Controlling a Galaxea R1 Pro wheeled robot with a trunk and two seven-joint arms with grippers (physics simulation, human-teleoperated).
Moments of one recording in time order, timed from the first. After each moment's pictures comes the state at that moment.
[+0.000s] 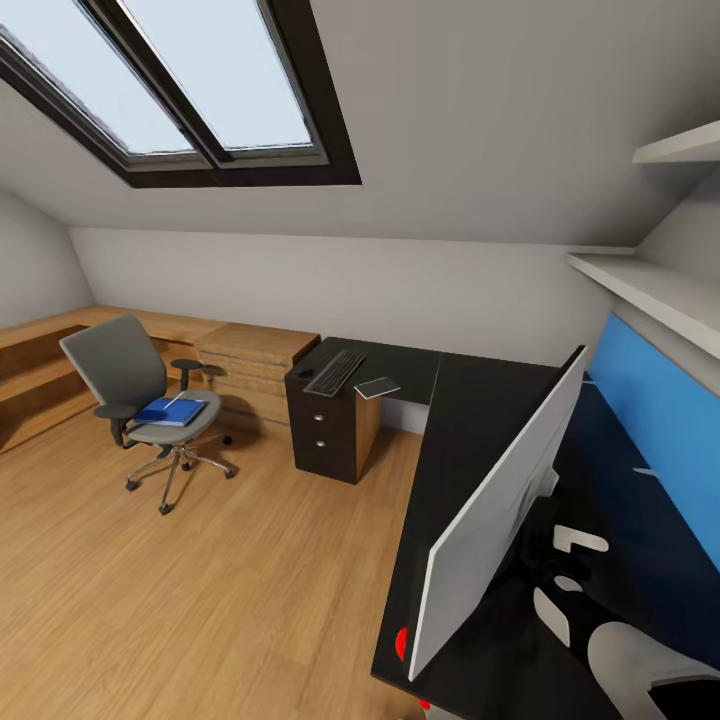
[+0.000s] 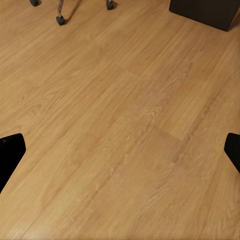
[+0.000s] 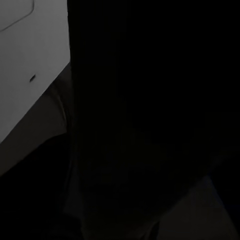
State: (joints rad) left arm 0.09 0.02 0.26 -0.63 0.07 -0.53 -0.03; right arm -0.74 -0.16 0.15 -0.17 -0.32 -0.34 -0.34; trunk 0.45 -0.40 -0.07
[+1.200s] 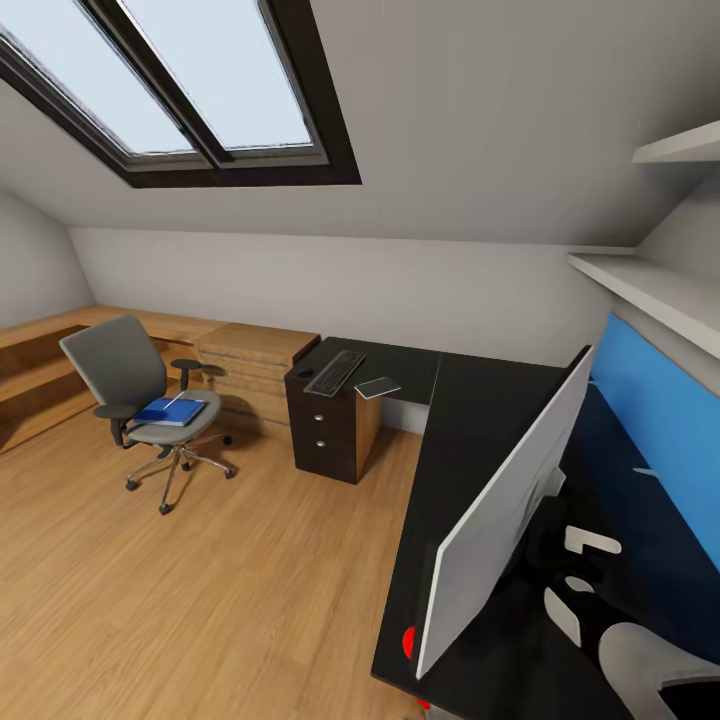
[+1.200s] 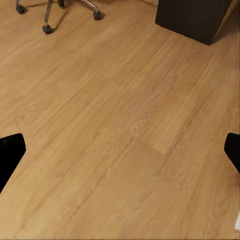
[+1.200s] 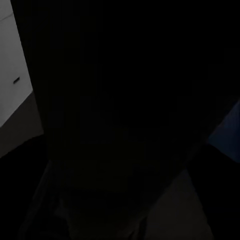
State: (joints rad) left arm 0.09 -0.01 0.23 -0.80 0.08 -0.39 -0.03; right arm -0.74 -0.19 0.14 -0.17 -0.33 -0.34 -0.34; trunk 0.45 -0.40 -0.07
